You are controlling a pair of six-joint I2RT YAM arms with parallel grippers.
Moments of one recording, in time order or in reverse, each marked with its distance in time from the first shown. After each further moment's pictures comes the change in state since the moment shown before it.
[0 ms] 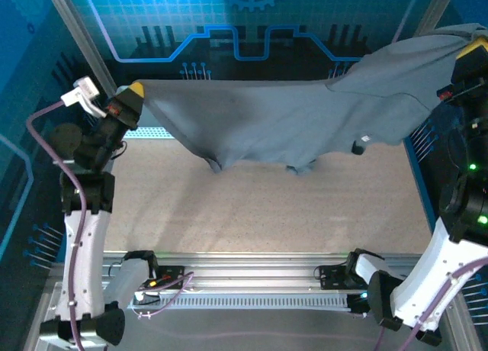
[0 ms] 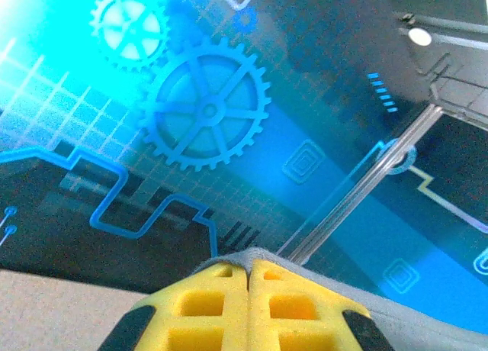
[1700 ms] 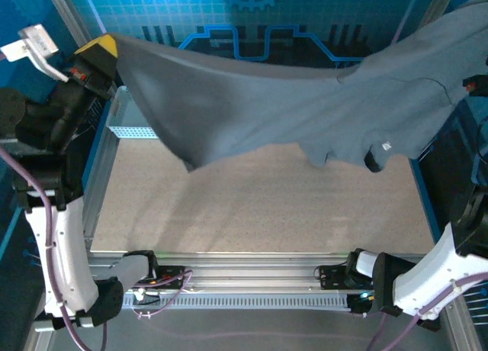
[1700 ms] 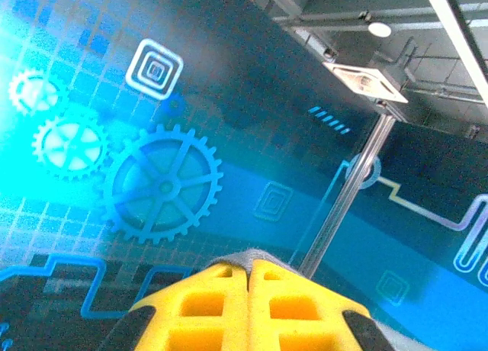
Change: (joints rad) left arm 0.016 0.228 0.672 -0.341 0.036 0.169; right arm -0.009 0.150 0.415 0.031 -0.013 -0.177
